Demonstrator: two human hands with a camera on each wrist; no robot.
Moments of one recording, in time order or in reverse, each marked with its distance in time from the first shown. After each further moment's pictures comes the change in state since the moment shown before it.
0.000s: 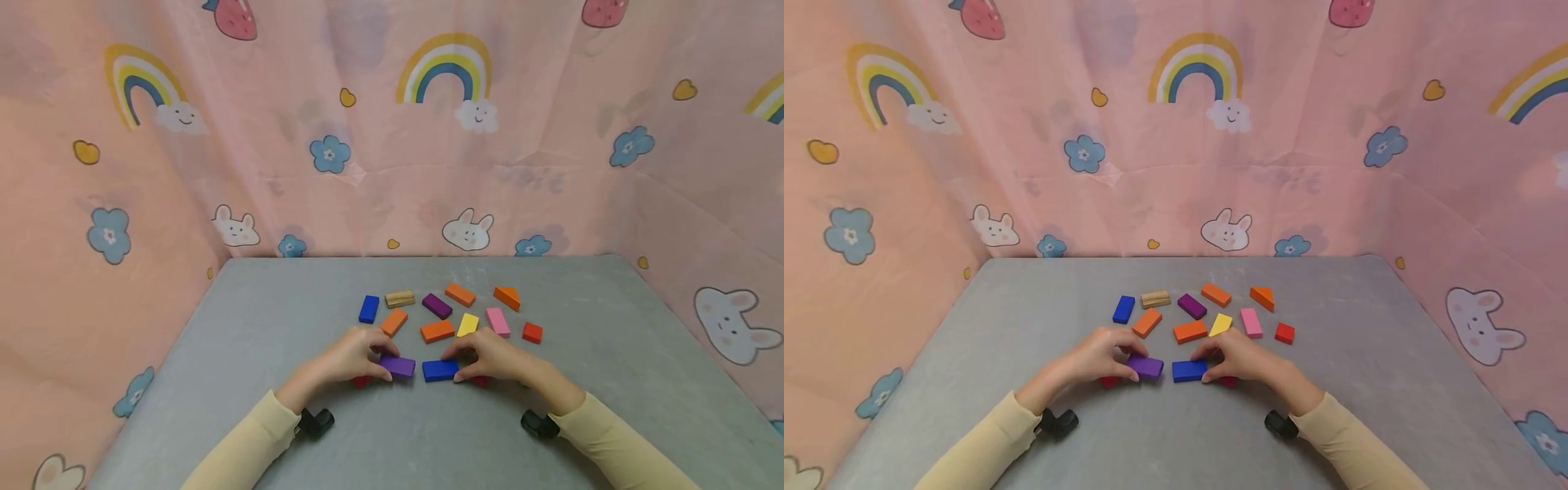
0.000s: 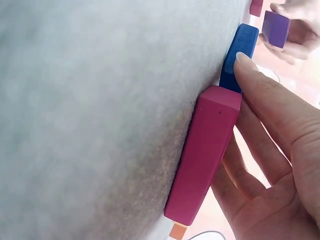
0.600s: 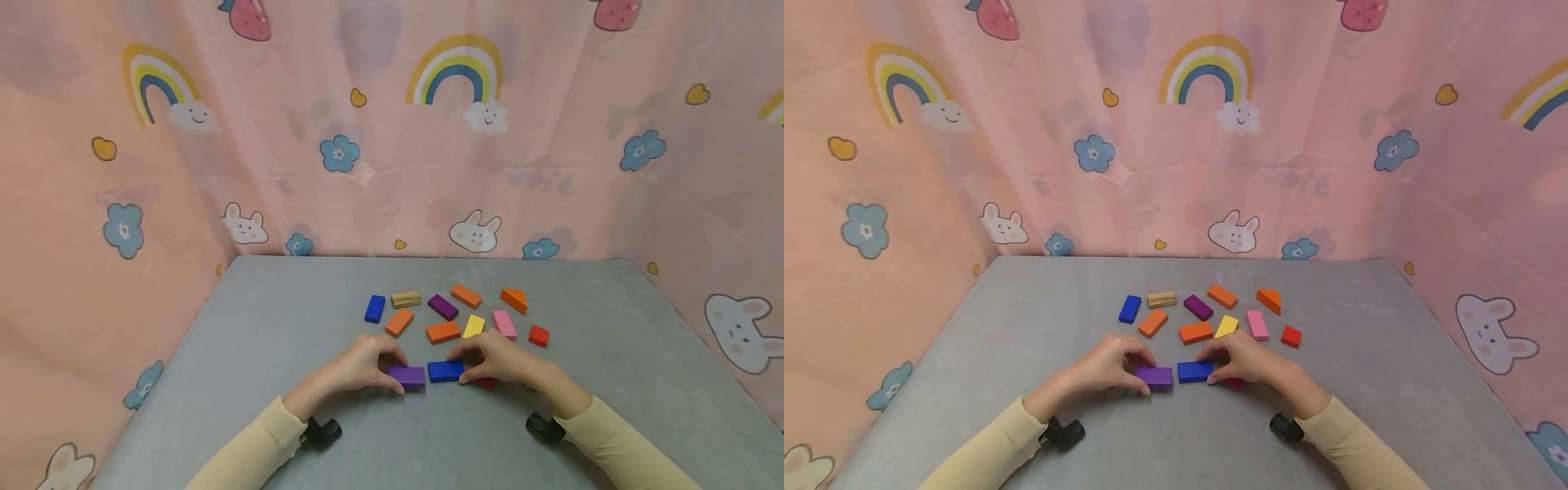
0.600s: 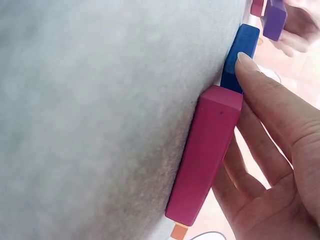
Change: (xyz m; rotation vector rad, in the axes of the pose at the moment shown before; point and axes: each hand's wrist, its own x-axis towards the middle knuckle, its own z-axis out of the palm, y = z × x) left_hand -0.005 0.009 0.012 -0.008 0.028 -0.054; right_hand 0.001 -0.001 -0.001 -0.002 -0.006 0.016
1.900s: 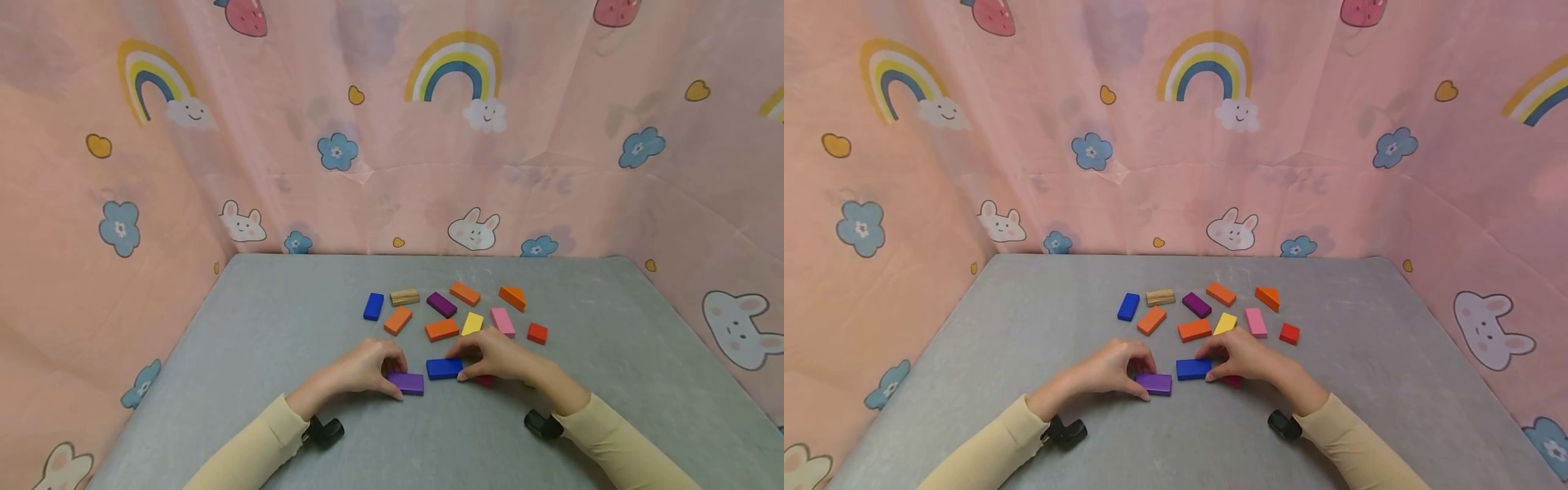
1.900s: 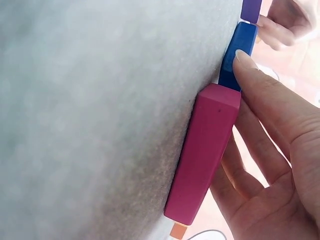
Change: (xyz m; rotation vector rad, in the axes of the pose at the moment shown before) left_hand 0.003 0.000 0.008 0.026 -0.091 0.012; right_hand 0.001 0.003 0.000 0.027 -0.005 -0.009
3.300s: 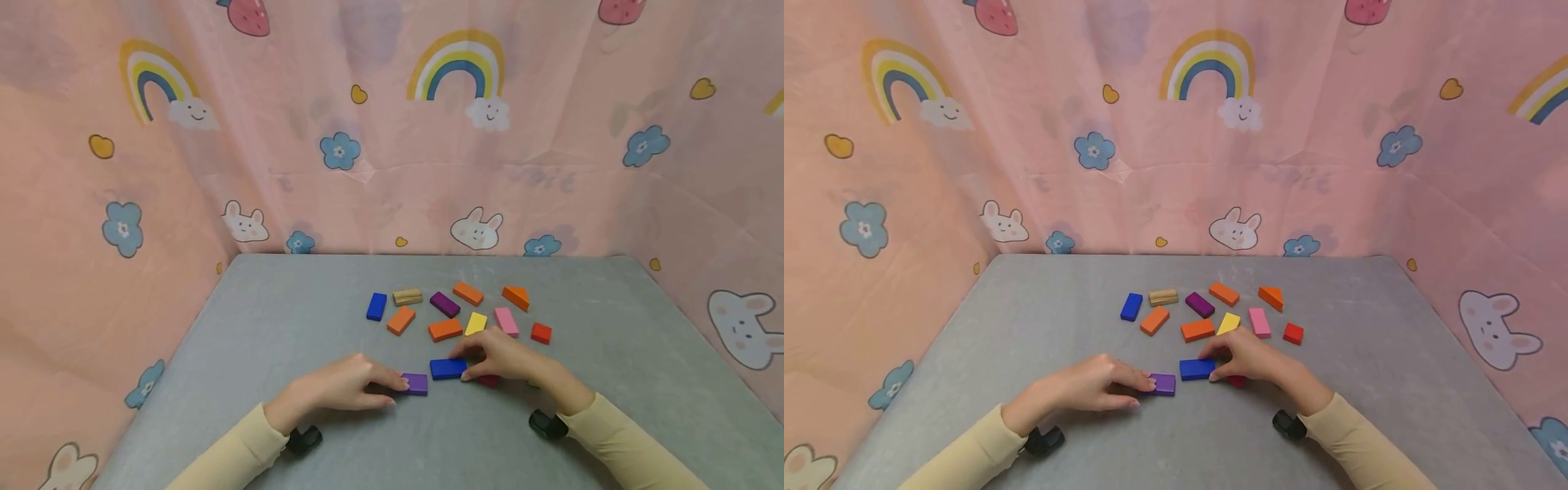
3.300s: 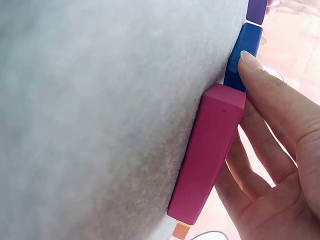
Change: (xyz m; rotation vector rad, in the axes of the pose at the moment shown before) left_hand -0.034 0.005 -0.015 0.075 -0.147 0.226; right_hand 0.000 -0.005 -0.002 -0.014 -0.010 0.022
